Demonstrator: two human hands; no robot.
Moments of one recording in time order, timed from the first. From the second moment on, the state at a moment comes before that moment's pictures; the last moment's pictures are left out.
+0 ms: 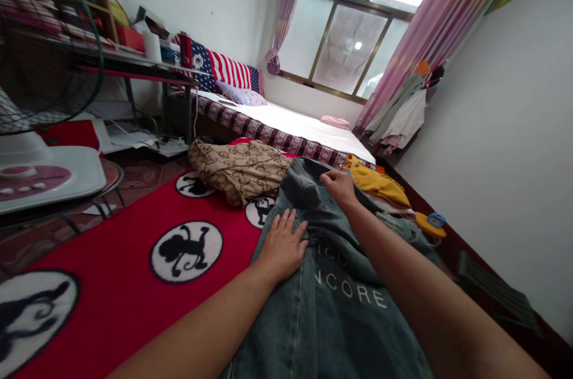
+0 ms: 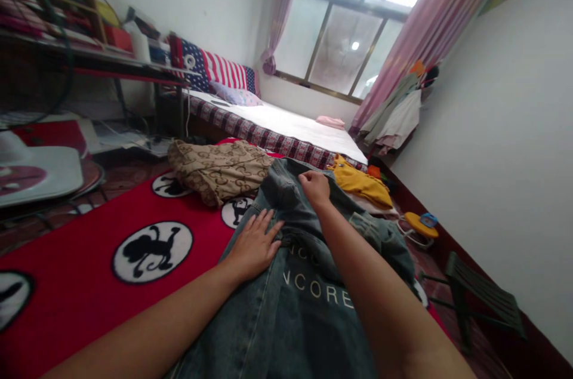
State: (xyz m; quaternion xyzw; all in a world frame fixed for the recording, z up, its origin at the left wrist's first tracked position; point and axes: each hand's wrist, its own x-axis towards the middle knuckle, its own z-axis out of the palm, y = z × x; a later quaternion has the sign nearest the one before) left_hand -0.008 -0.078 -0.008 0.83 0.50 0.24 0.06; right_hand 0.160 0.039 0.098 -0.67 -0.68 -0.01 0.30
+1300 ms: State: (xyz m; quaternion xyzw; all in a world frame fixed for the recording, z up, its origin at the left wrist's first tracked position) left_hand -0.002 -0.077 -0.009 0.78 0.57 0.25 0.08; right_hand 0.189 0.062 0.071 -0.65 -0.74 -0.03 0.16
